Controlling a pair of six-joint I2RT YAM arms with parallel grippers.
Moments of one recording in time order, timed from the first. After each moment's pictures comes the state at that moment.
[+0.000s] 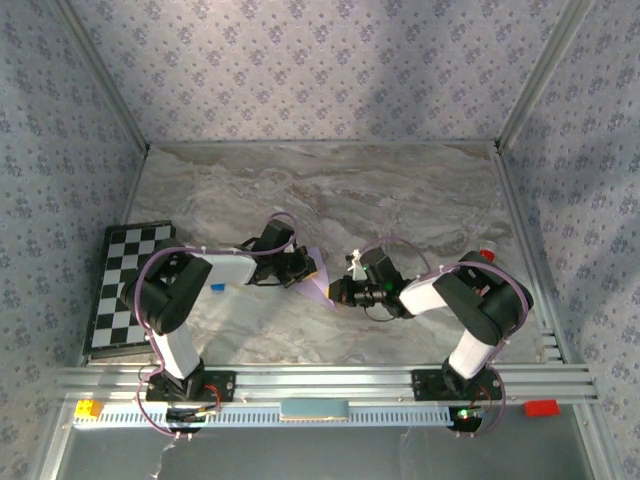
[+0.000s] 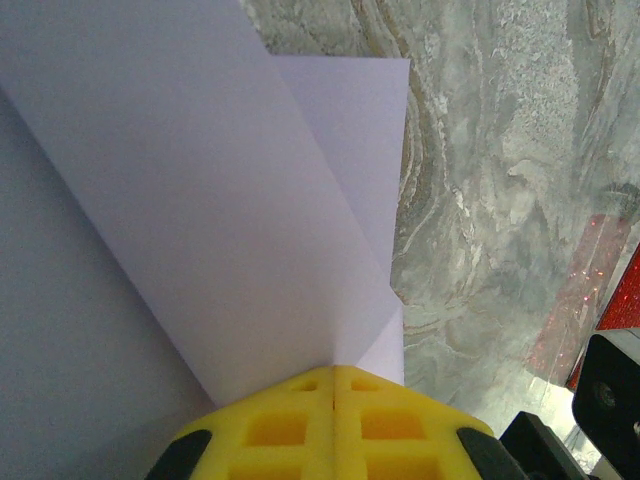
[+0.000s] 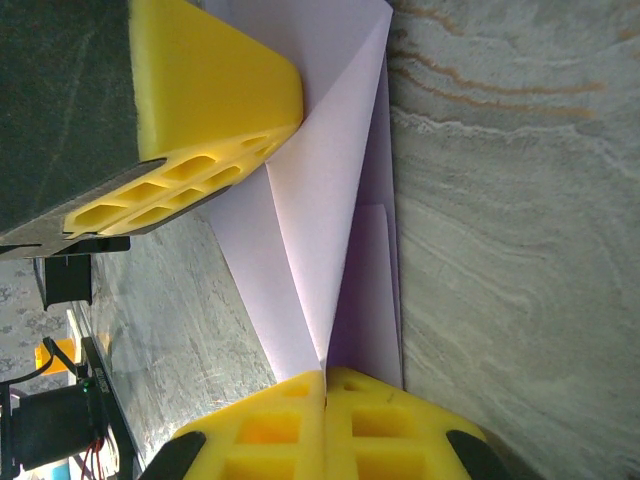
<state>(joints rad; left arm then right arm) -0.63 1.76 0.79 0.09 0.40 -1.06 0.70 1.69 0.47 0.53 -0.49 0.87</state>
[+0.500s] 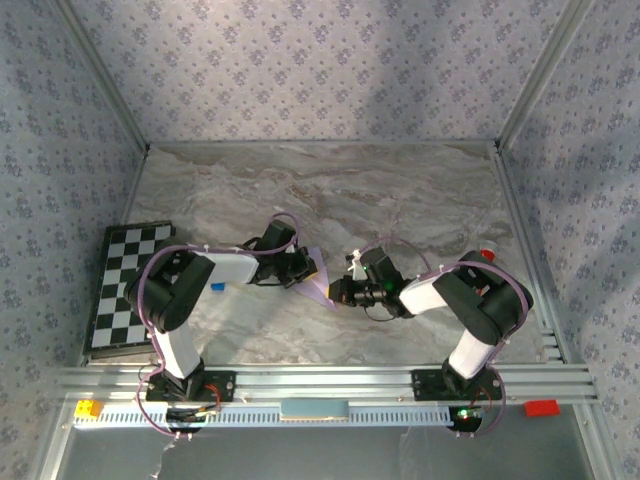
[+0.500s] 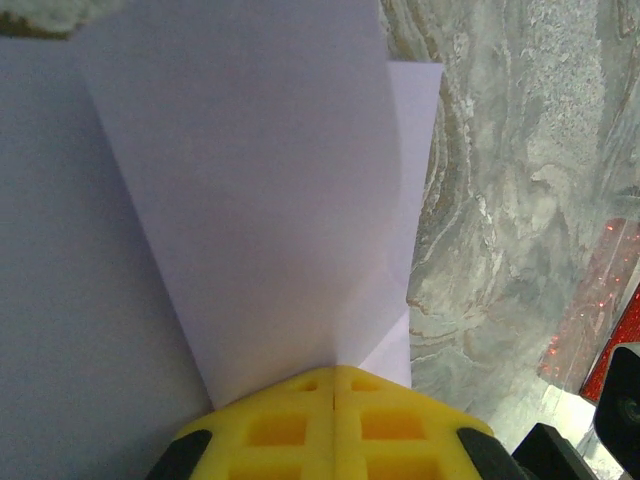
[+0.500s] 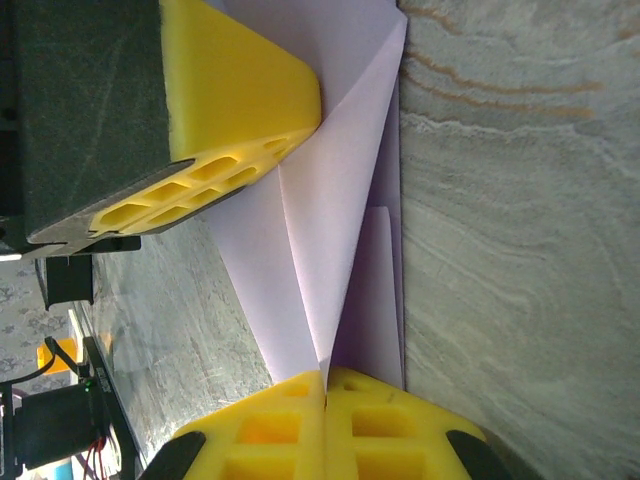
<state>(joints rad) -0.64 1.78 0.81 0.07 0.39 -1.06 0.69 1.69 0.47 0.53 -0.50 0.87</state>
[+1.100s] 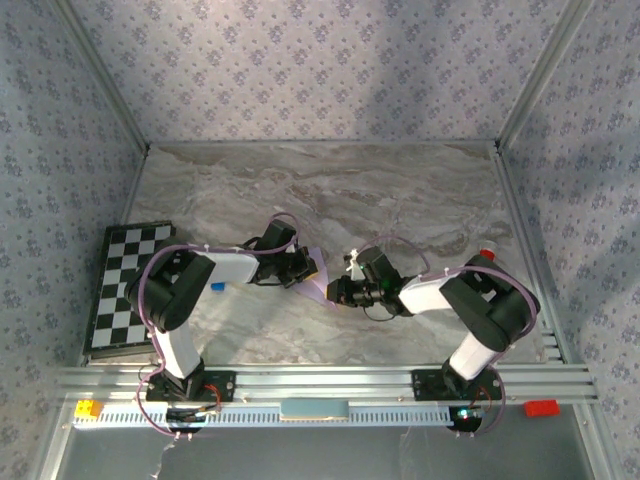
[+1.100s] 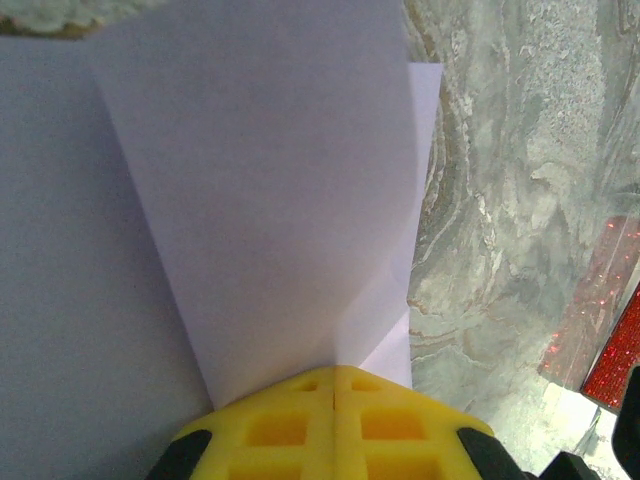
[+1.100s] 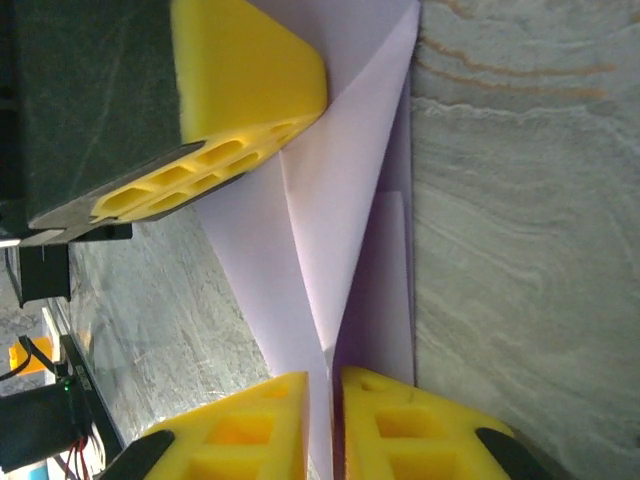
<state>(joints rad) -0.64 1.78 0.81 0.07 0.39 -1.06 0.72 1.63 0.50 0.38 -0.45 0.84</state>
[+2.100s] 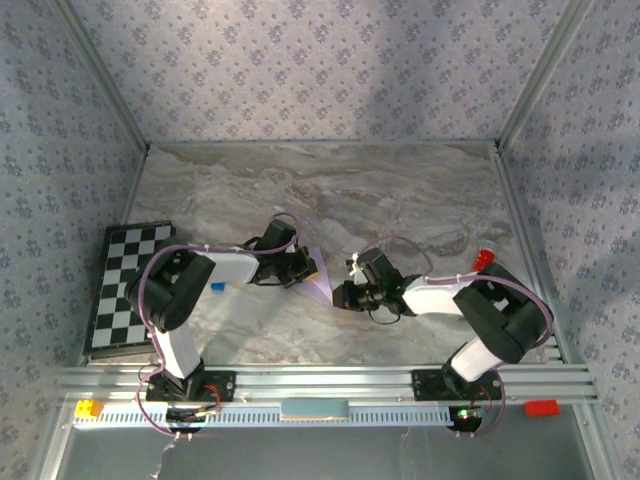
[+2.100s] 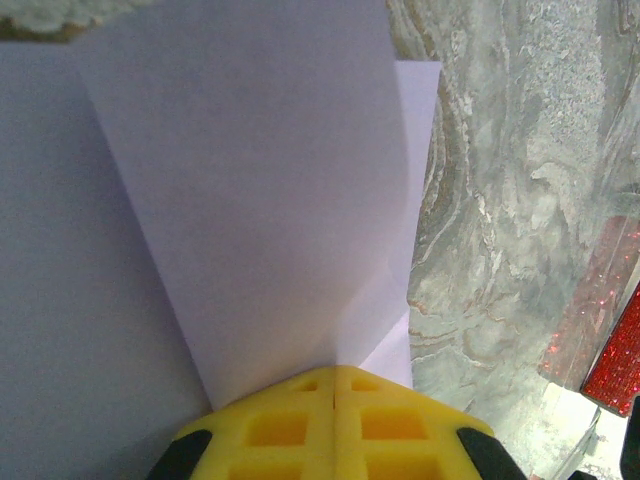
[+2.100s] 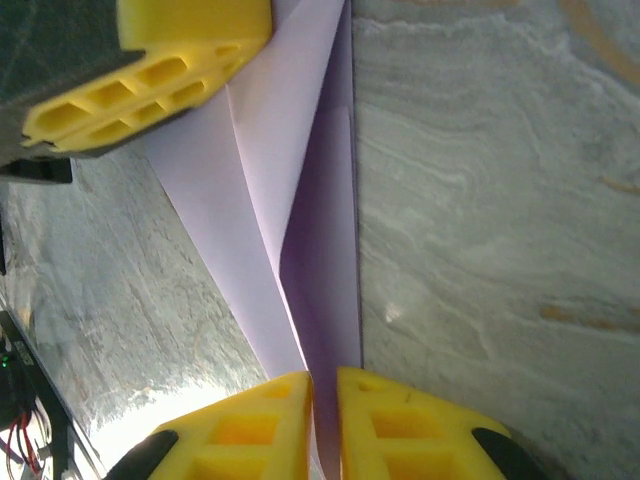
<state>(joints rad) -0.64 1.78 0.81 0.07 0.39 -1.06 0.73 1.54 0.52 0.17 -0.41 0.76</state>
